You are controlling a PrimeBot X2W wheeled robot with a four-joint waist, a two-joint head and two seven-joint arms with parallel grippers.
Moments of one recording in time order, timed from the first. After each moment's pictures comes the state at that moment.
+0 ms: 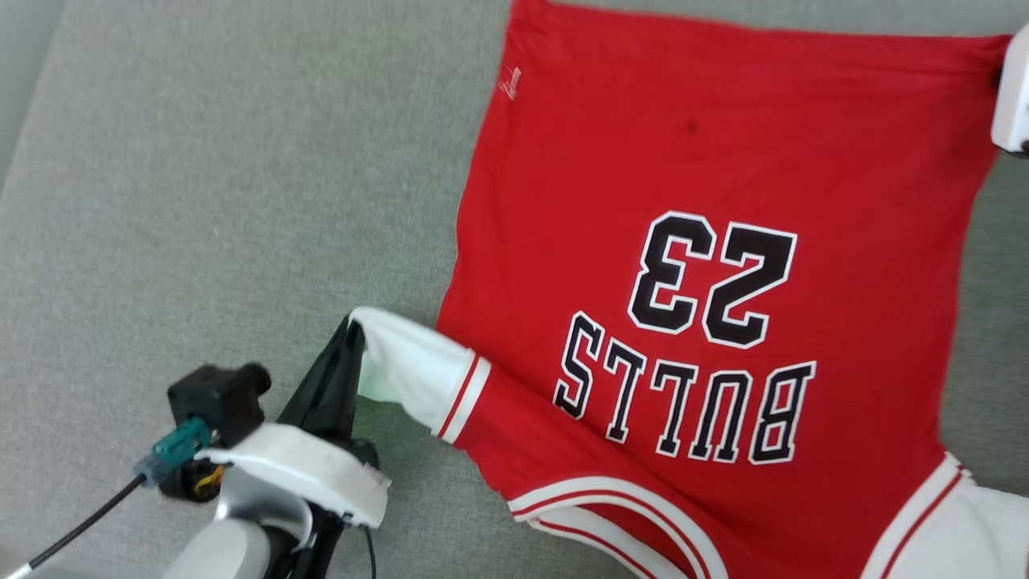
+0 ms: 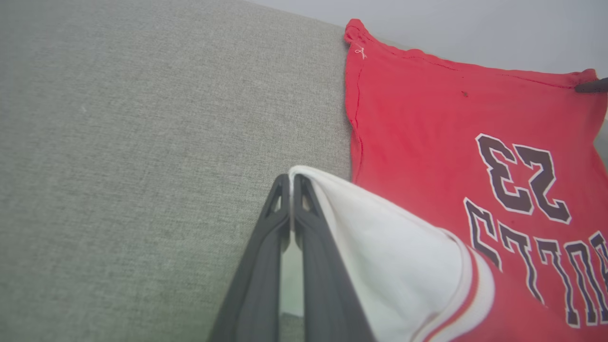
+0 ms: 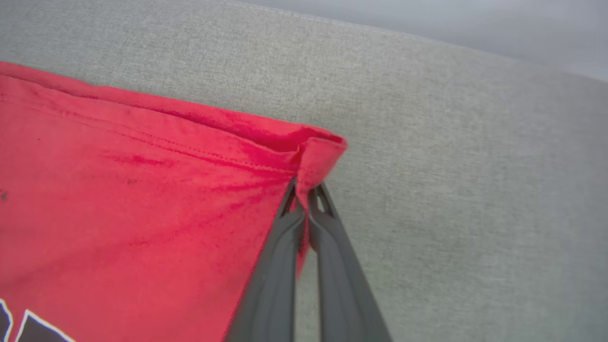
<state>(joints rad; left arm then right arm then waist) -0.18 0.41 -0.43 -0.12 -0.70 0.21 -0.07 -1.07 -0.31 -0.08 0.71 0.12 0.13 0.84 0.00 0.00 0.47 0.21</state>
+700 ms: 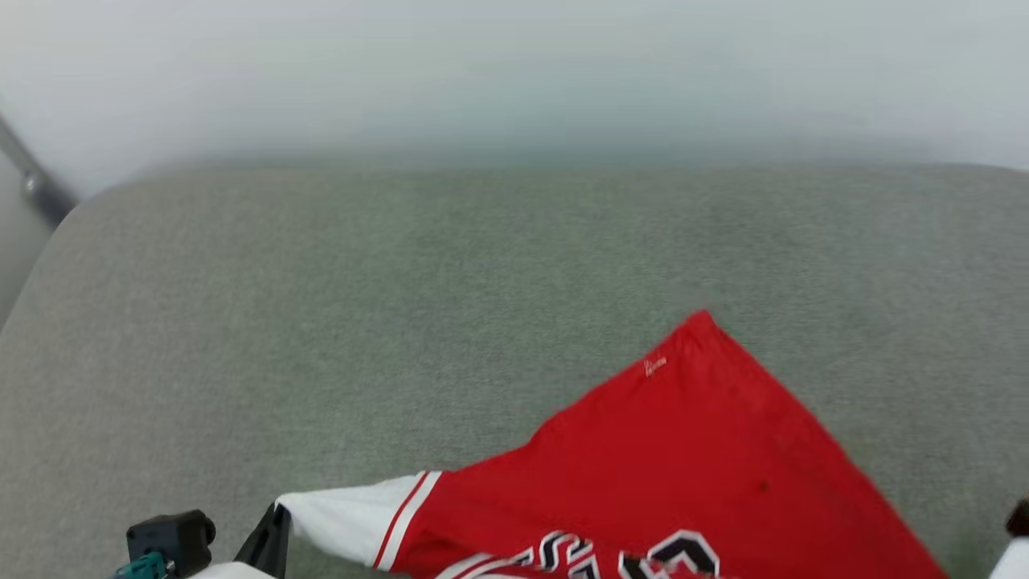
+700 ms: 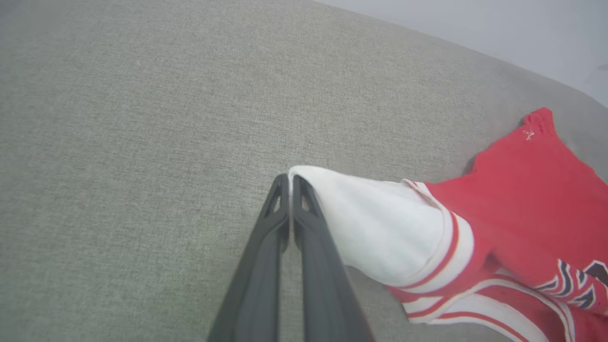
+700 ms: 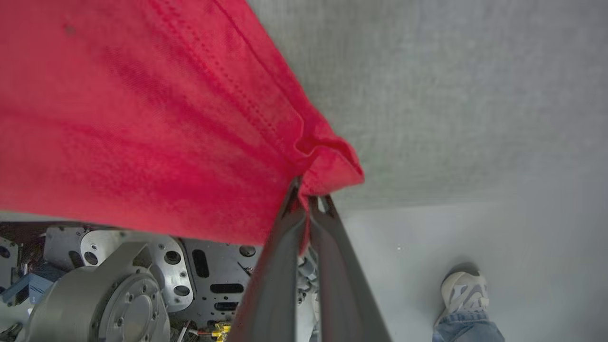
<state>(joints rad) 0.15 0.52 -0.37 -0.15 -0.78 0.36 0.03 0.07 -0.37 -0.19 0.10 0.32 0.13 1.10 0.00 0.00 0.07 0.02</state>
